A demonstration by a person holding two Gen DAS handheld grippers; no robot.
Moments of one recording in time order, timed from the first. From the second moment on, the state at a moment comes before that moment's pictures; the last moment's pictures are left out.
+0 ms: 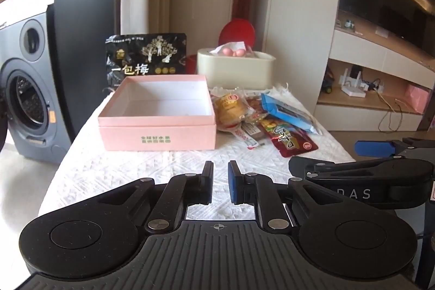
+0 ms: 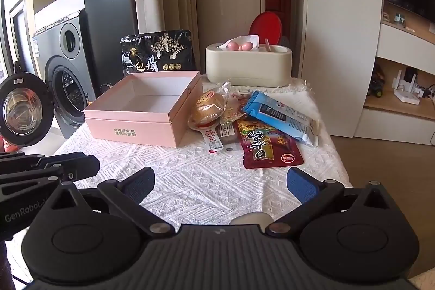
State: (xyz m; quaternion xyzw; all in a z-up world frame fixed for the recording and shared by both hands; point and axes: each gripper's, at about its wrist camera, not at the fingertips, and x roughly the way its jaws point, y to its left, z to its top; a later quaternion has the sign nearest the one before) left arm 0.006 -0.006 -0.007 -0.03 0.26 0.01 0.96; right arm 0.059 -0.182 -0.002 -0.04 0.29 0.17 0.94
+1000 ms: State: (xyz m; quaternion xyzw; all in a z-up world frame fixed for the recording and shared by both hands) left arm 0.013 -0.003 -0.012 -0.04 0.31 0.02 0.95; right arm 0.059 -0.180 -0.011 -0.04 0.31 0.17 0.94
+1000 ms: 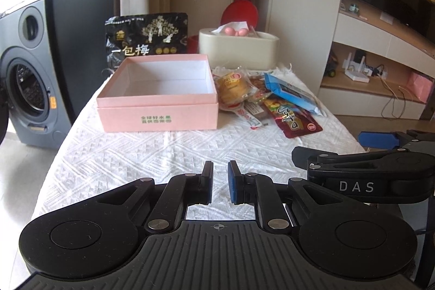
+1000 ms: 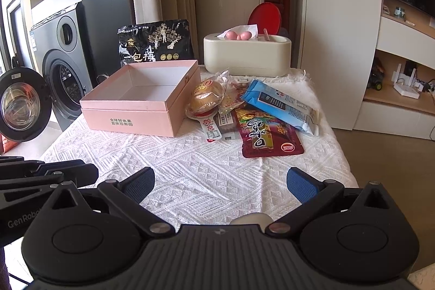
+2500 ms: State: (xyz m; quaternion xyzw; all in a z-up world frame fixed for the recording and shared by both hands) left arm 0.015 0.000 -0.022 -0.04 0.32 0.02 0.94; right arm 0.061 -0.182 -0.020 -0.04 0.31 0.17 0.93
